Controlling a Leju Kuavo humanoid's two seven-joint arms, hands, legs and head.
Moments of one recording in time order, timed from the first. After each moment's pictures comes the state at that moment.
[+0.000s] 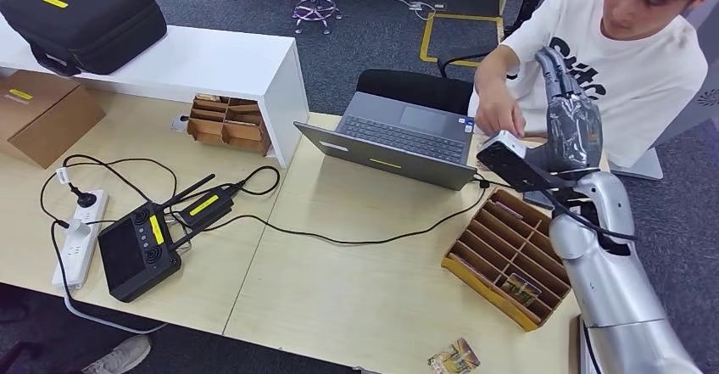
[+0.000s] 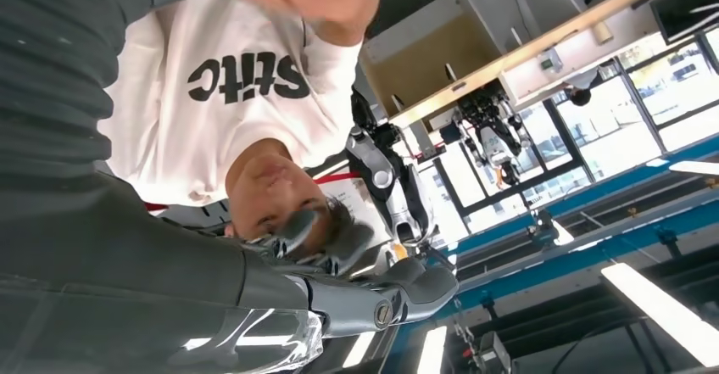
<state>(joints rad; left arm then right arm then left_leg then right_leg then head) -0.13 0.01 0.08 -0.20 -1.53 -0.17 0.05 -0.69 -0.12 0.43 -1.13 0.80 -0.26 -0.16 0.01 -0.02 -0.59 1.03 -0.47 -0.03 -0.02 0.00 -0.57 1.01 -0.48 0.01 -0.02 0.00</state>
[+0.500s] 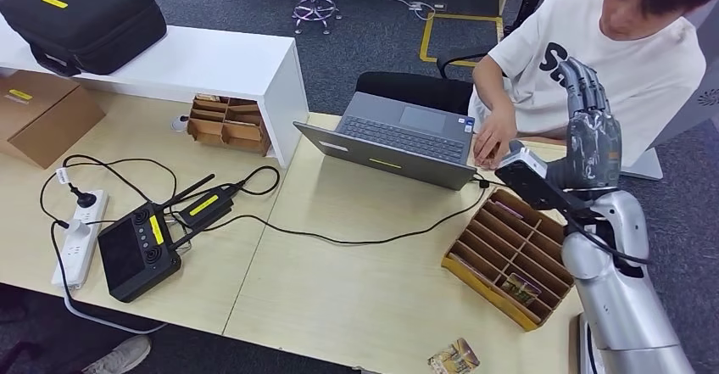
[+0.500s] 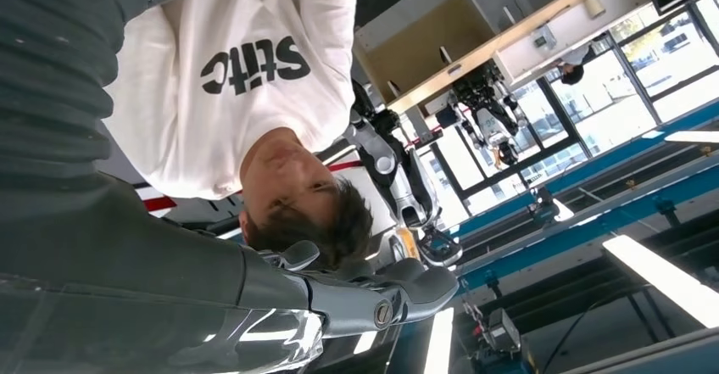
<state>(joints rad) -0.11 0.02 0.07 -0.20 -1.52 -0.15 0.05 -0.60 -0.17 0.39 -1.24 0.77 -0.29 -0.19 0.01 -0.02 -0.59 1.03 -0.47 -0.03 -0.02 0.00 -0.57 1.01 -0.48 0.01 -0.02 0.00</state>
